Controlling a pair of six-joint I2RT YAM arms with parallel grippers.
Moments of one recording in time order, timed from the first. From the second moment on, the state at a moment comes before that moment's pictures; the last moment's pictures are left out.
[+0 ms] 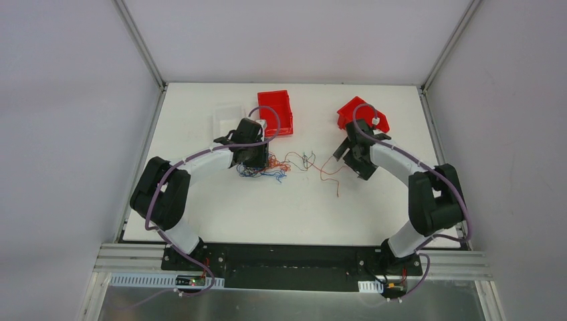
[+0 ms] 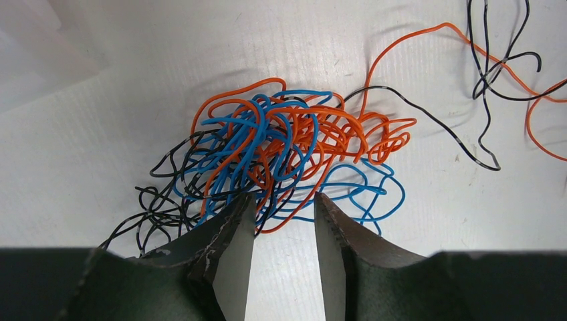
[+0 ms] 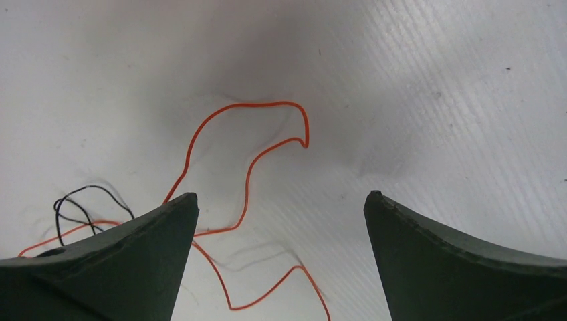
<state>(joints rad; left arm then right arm) -0.50 1.64 1.00 -0.29 0.05 -0.39 0.36 1.59 1.02 -0.62 0.26 0.98</state>
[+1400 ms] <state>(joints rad) -0.58 1.55 0.96 -0.23 -0.08 -0.26 0.36 1.24 1.32 -0.67 0.16 0.78</state>
